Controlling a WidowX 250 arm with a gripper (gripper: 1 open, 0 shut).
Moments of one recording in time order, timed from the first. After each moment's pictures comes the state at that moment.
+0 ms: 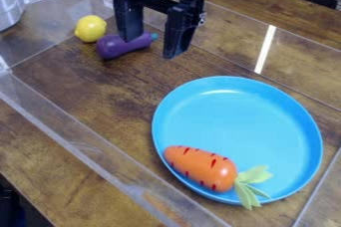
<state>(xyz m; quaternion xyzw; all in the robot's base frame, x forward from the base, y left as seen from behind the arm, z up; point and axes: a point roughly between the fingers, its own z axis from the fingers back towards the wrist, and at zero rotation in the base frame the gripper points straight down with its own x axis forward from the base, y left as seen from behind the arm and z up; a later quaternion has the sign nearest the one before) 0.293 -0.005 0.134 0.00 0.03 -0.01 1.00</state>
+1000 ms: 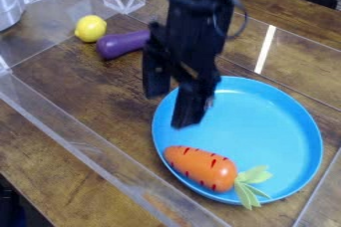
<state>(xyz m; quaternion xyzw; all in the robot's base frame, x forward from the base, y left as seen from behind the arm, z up) 0.265 -0.059 0.083 0.01 0.06 -0.25 0.97</state>
